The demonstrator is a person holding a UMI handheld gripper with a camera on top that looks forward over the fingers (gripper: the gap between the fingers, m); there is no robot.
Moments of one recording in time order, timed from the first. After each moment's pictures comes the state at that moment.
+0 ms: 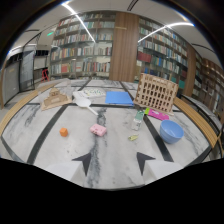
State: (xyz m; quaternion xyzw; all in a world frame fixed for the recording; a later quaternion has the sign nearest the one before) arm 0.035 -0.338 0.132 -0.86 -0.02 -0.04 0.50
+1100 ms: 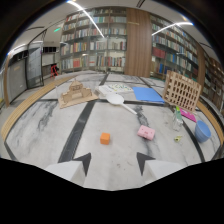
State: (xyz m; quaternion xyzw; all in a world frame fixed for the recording) arm -0.153 -0.287 0.087 -0.88 -0.05 0.00 0.48
